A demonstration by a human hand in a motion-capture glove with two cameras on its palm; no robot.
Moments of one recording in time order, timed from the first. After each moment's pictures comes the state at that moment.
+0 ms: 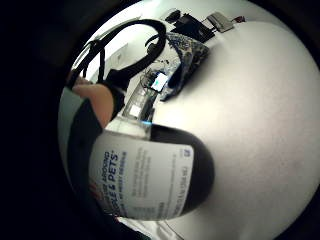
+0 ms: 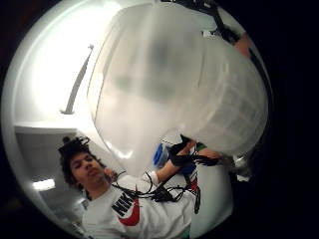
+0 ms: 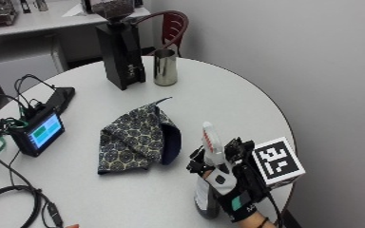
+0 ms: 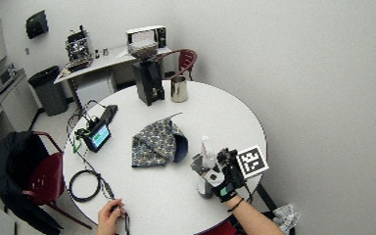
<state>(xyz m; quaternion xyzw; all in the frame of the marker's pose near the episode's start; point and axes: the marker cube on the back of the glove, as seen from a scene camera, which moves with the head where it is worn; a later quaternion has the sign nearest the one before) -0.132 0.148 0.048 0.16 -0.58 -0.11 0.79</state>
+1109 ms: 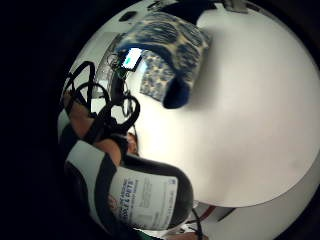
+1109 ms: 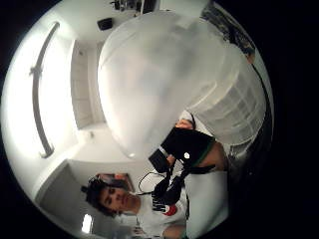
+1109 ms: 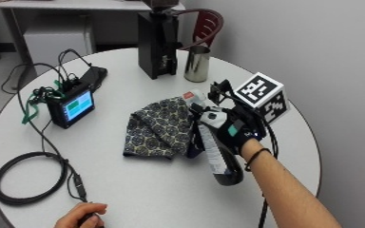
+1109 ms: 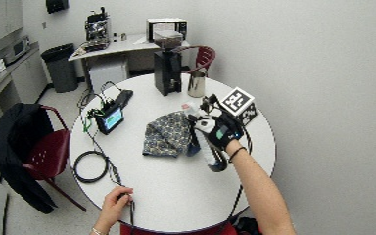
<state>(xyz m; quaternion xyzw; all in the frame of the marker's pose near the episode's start) -0.096 0.053 -0.027 -0.05 -0.47 -0.02 0.88</state>
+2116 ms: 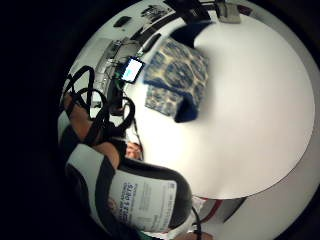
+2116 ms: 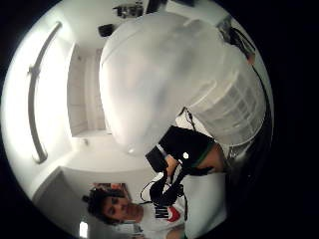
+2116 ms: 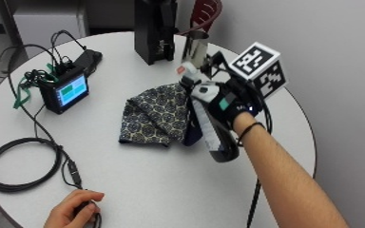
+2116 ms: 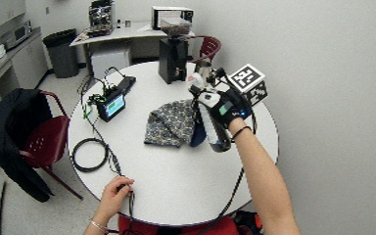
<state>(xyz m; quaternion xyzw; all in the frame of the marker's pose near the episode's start) -0.106 0.037 -0.083 -0.02 -0.44 0.01 0.90</state>
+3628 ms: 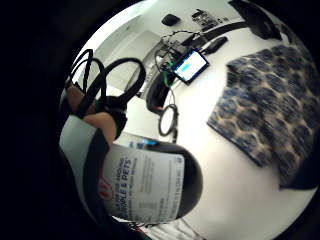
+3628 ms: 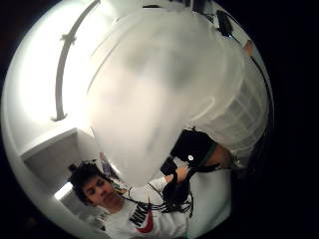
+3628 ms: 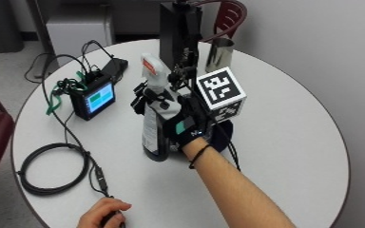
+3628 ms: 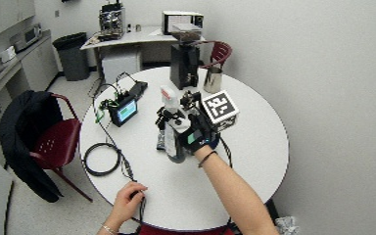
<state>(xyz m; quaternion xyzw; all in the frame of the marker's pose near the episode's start) -0.217 0.032 -0.063 0.13 -0.58 -0.16 0.79</state>
